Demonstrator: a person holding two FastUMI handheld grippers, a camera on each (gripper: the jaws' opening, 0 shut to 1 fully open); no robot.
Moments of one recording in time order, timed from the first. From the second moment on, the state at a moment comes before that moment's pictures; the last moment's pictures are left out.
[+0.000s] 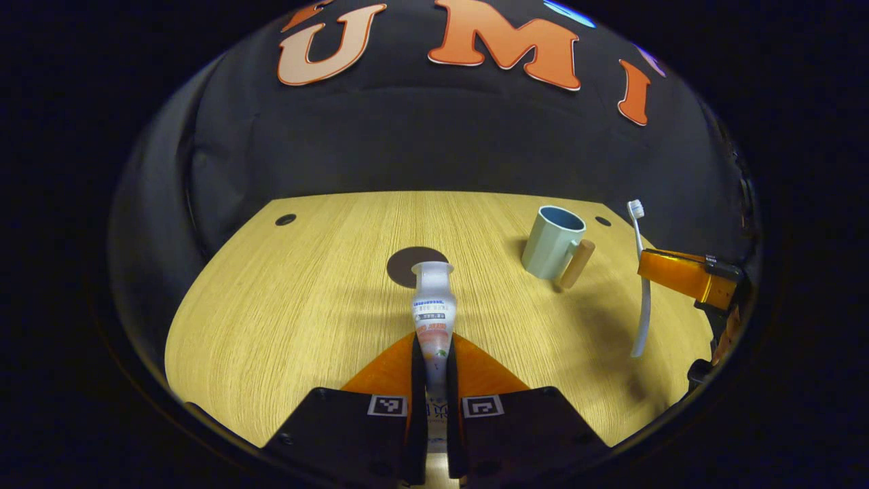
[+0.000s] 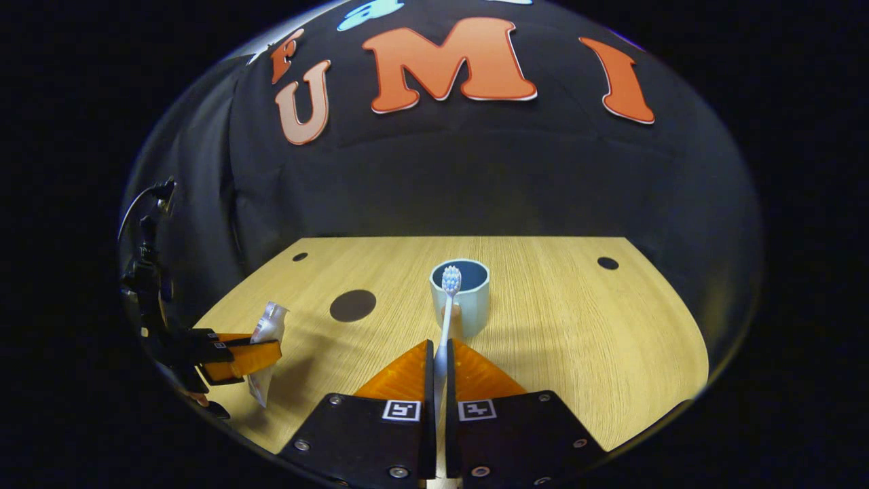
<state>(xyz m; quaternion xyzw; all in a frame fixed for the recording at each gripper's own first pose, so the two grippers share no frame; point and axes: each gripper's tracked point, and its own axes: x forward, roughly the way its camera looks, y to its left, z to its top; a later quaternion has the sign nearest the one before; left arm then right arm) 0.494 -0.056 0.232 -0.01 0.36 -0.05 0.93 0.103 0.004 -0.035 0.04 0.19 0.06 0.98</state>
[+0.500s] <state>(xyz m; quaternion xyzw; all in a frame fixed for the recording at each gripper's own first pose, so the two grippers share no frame) 0.489 -0.058 0.260 0.00 0.31 -0.05 0.95 0.149 -0.001 0.026 0.01 0.02 0.06 1.00</state>
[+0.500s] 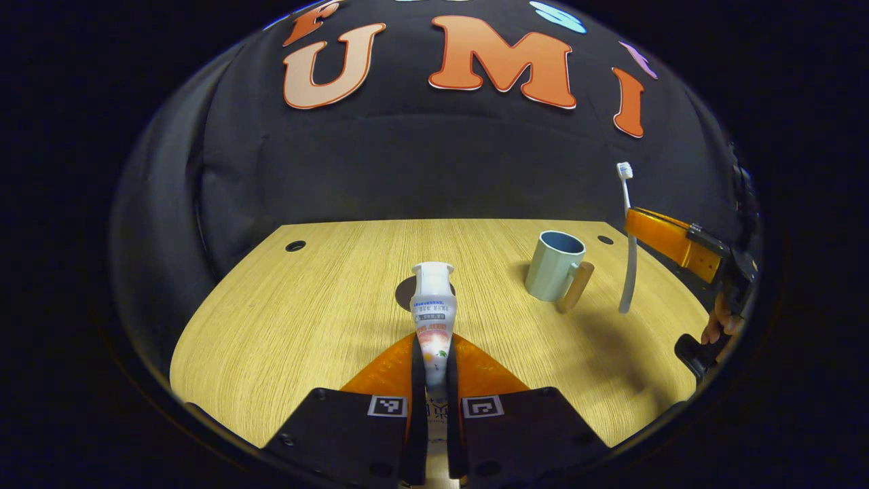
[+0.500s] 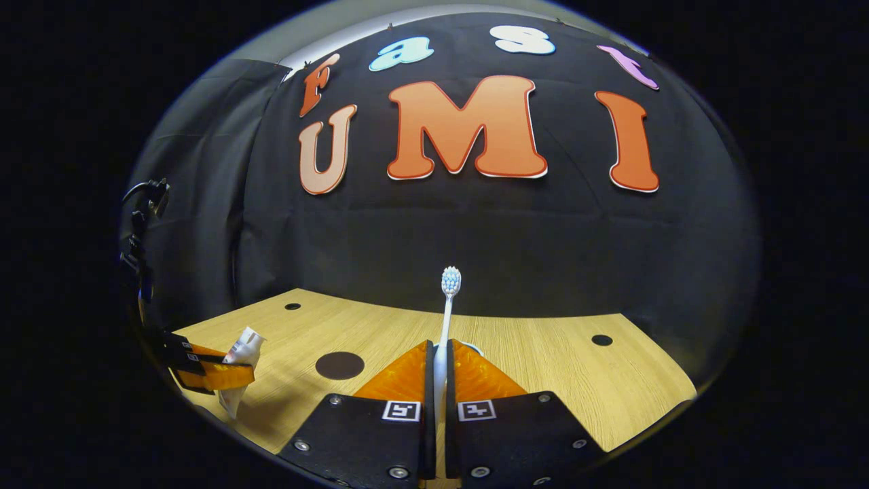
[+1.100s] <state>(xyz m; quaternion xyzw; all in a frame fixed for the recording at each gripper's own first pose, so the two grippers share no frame) 0.515 -0.059 0.251 0.01 0.30 -0.05 0.95 0.216 -0.008 0.083 0.03 -0.15 0.06 0.99</state>
